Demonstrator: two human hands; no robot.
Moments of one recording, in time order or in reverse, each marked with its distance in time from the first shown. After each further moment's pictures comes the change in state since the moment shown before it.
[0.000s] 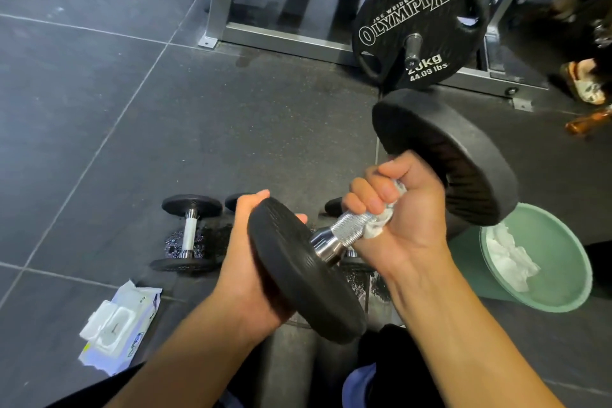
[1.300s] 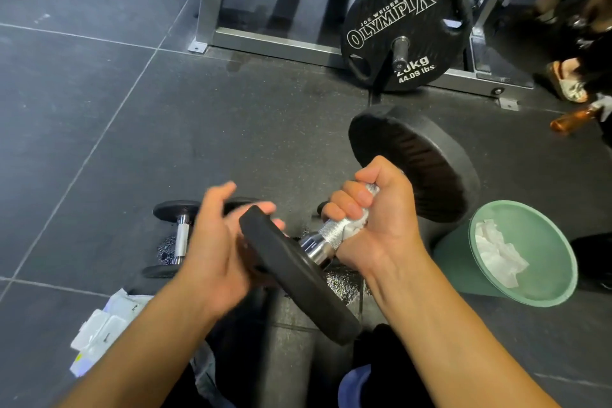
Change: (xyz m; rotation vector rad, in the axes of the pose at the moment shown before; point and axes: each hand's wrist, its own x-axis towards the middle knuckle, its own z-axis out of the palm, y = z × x) left_hand 0.013 0.032 -0.009 0.327 0.134 0.107; right_hand 0.009 0.005 -0.006 -0.012 0.220 0.088
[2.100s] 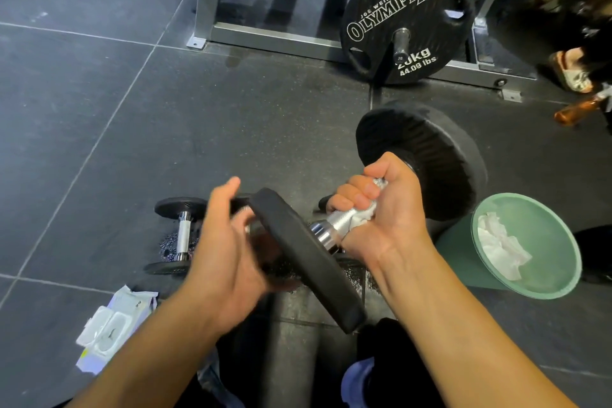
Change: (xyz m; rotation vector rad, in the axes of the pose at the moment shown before) left_hand -0.024 -0.008 0.017 0.026 -0.028 -0.004; right_hand -0.002 -0.006 -0.003 0.116 0.045 0.030
